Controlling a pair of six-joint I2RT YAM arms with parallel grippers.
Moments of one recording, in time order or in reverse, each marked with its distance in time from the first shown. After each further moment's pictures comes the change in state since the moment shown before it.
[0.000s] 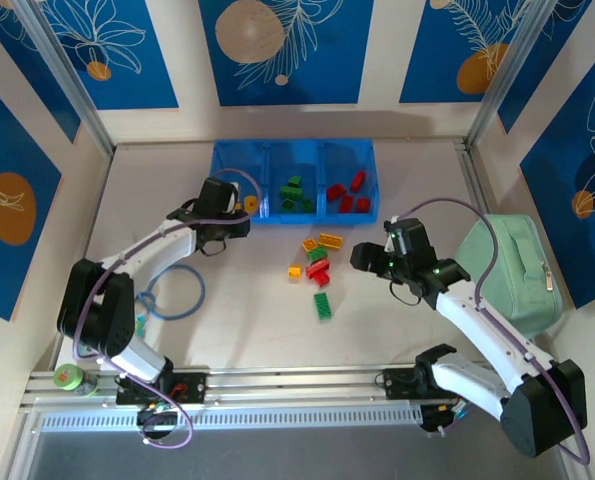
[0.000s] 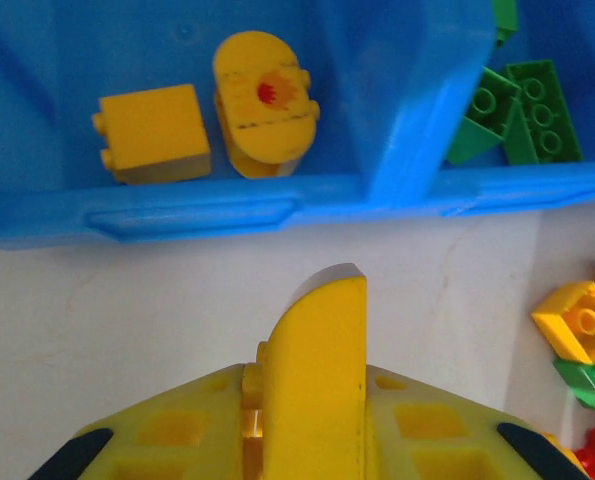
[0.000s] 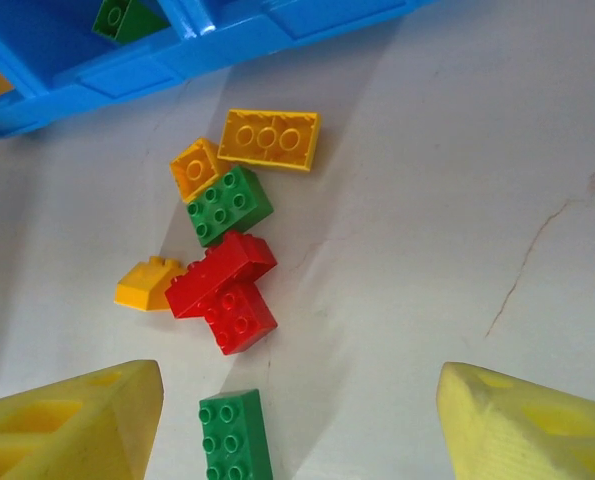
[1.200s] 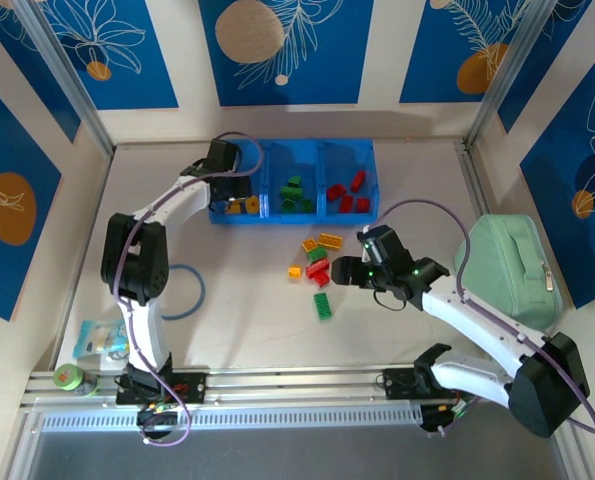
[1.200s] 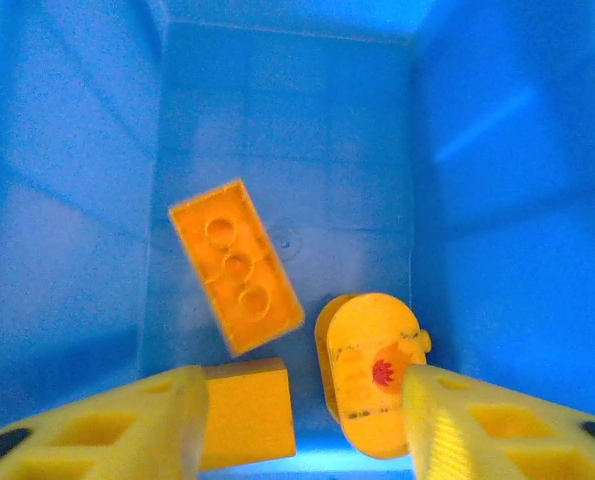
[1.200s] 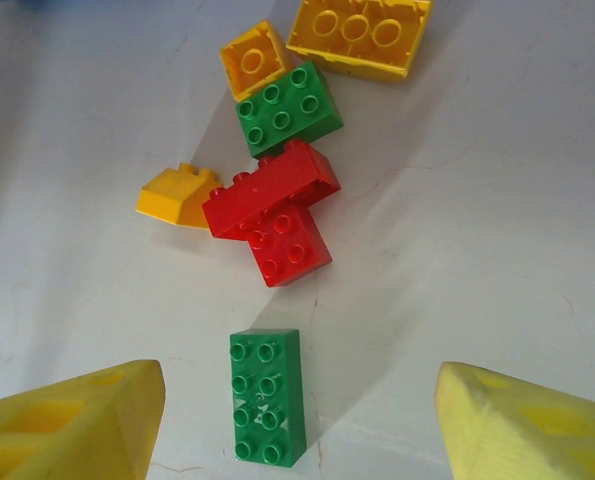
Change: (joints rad) left arm 0.088 0.364 0.443 -0.113 -0.081 0.008; right arm 0.198 0.094 0.021 -0.002 0.037 0.006
